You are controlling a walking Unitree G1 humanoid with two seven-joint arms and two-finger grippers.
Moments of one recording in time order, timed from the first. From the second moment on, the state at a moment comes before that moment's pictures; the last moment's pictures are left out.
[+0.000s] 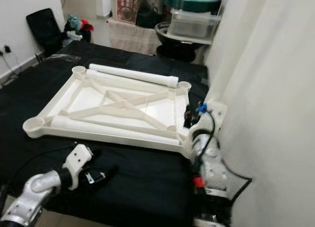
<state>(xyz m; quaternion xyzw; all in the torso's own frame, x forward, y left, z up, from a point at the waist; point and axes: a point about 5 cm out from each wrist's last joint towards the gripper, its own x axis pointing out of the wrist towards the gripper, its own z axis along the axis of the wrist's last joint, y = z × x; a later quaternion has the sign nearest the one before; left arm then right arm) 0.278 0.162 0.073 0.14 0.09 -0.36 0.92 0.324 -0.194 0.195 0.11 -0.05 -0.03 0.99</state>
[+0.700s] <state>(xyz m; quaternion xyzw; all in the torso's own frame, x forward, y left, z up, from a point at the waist) 0.278 0.163 0.072 0.14 0.09 -0.36 0.92 0.307 -0.178 0.223 0.07 -0.08 0.32 0.94</state>
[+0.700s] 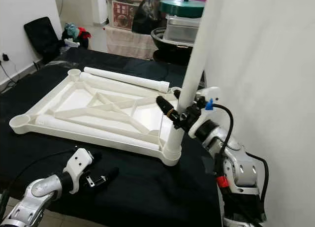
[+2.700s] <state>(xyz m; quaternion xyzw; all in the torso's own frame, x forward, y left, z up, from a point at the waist) 0.281 0.160 0.070 0.15 0.10 -0.36 0.92 0.310 -0.158 0.164 0.07 0.04 -0.08 0.99</state>
